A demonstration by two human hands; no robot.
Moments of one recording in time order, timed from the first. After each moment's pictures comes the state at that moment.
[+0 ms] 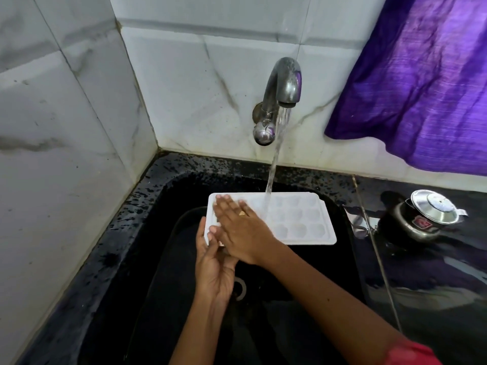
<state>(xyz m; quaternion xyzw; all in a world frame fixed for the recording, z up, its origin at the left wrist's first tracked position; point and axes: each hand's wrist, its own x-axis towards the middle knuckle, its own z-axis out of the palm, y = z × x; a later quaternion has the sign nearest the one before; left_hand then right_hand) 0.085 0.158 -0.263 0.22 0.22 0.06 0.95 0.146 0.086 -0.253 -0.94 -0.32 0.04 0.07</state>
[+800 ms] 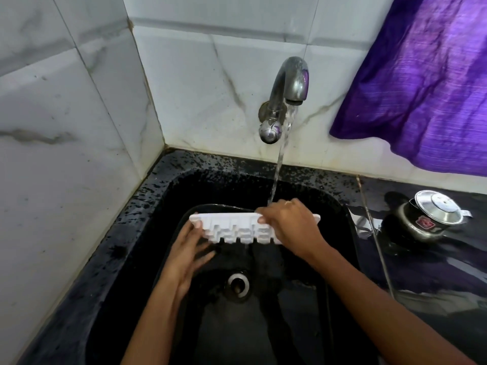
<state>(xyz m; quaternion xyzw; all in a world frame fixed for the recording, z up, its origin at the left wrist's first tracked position) 0.087 0.227 -0.275 0.53 0.26 -0.02 0.81 0.142 0.021 -0.213 -0.95 -0.30 -0.05 0.08</state>
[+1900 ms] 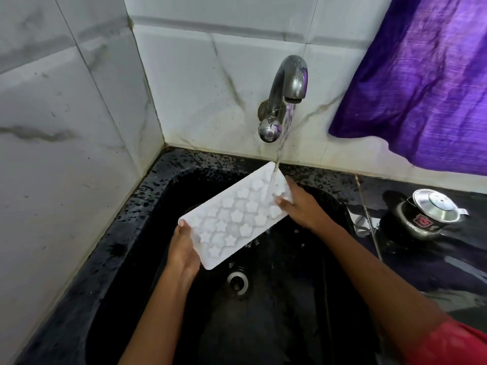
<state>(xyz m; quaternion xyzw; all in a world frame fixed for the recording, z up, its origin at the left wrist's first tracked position) 0.106 0.223 -0.278 0.43 0.32 0.00 0.85 0.188 -0.009 -0.239 -0.93 -0.08 0.08 0.36</state>
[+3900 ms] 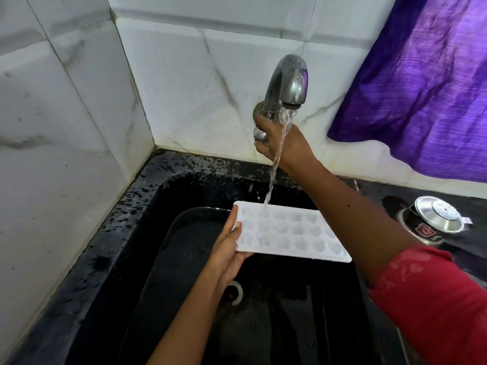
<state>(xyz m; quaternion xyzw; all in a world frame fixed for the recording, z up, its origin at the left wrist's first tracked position) 0.137 0.149 -0.294 0.36 0.19 -0.13 0.91 0.268 0.036 -0.152 -0.95 -0.18 -0.08 0.22</state>
